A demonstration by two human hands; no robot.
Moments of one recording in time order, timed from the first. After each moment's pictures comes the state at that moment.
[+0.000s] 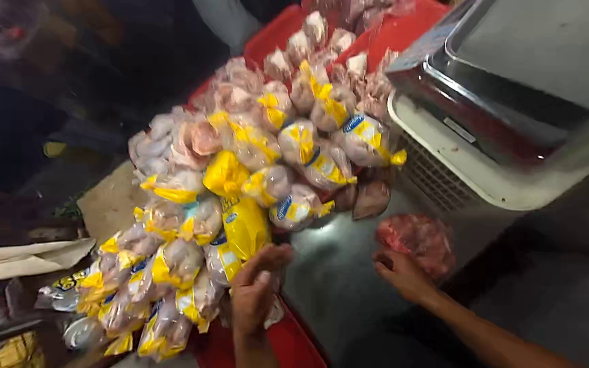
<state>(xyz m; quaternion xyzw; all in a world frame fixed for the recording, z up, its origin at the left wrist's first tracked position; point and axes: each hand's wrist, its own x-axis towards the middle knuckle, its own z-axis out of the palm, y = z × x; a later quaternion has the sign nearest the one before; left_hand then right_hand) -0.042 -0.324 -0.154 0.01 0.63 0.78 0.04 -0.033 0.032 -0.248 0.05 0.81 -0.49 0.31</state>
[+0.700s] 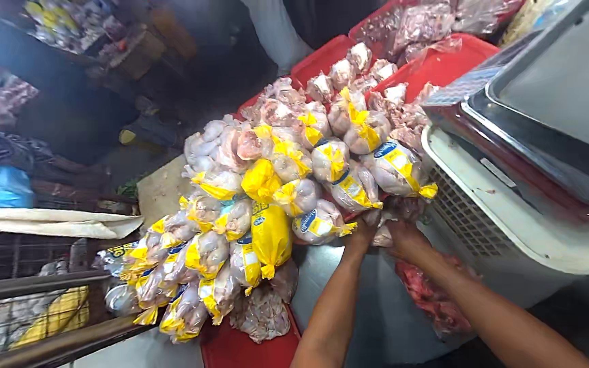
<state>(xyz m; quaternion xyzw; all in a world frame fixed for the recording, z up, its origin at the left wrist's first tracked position) -0.191 -0.133 -0.283 -0.16 0.92 0.28 0.22 -0.189 0.033 -0.322 -0.13 0.95 -0.15 0.23</state>
